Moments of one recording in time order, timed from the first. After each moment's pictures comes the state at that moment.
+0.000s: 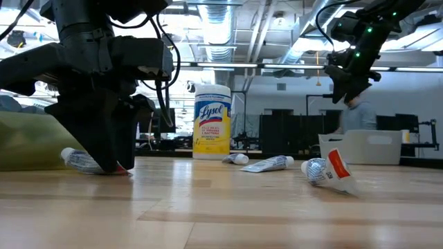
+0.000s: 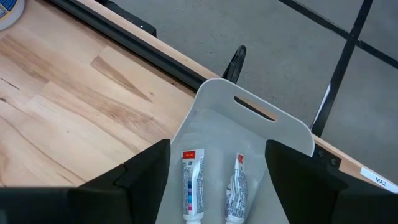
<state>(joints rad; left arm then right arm) -0.39 1.75 0.94 -0.38 -0.12 -0.30 -0.96 1.08 0.89 -0.70 0.18 -0.03</state>
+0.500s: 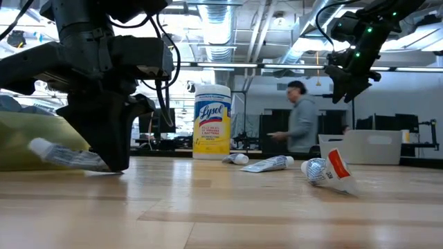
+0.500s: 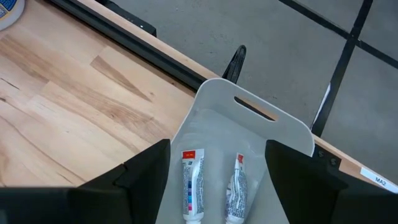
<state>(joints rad) -0.39 1.75 0.94 -0.38 -0.12 -0.30 -0.96 1.08 0.89 -0.70 0.18 -0.03</state>
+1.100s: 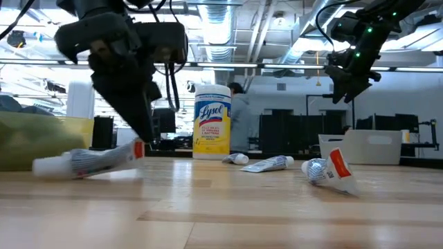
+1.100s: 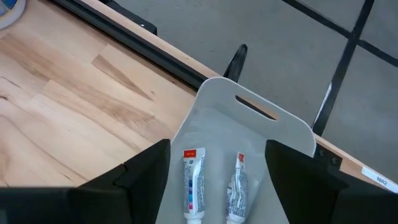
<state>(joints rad) -0.32 1.69 0.98 -0.38 -0.13 -0.41 -0.95 1.08 0.89 -0.70 0.18 -0.03</state>
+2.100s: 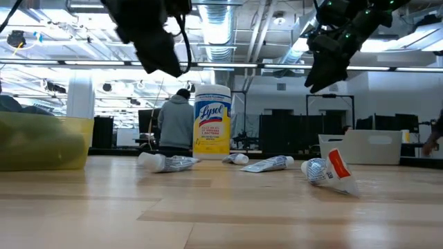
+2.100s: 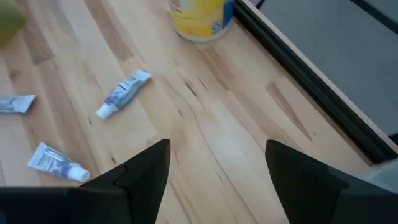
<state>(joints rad) -0.24 1.48 0.98 -0.33 -0.04 -0.31 -0.58 1.08 0.89 -0.62 -0.06 0.01</state>
